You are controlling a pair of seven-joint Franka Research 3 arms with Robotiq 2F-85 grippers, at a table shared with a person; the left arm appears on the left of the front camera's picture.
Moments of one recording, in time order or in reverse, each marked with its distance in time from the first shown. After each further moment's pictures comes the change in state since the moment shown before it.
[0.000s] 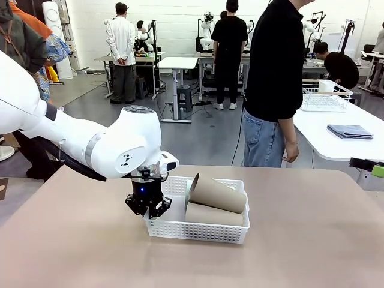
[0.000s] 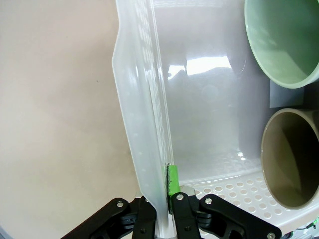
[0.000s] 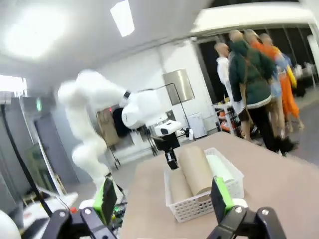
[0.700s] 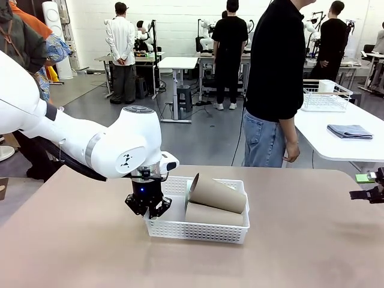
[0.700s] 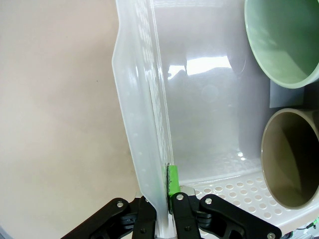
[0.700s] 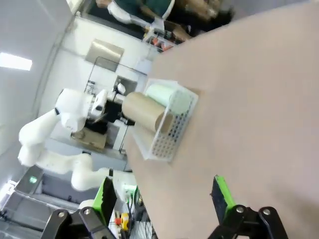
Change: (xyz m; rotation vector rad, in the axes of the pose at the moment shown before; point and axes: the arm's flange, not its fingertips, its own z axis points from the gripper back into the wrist) left arm 0.000 0.000 0.000 0.000 0.000 0.000; right arm -0.004 -0.026 0.023 -0.373 0.286 -0.706
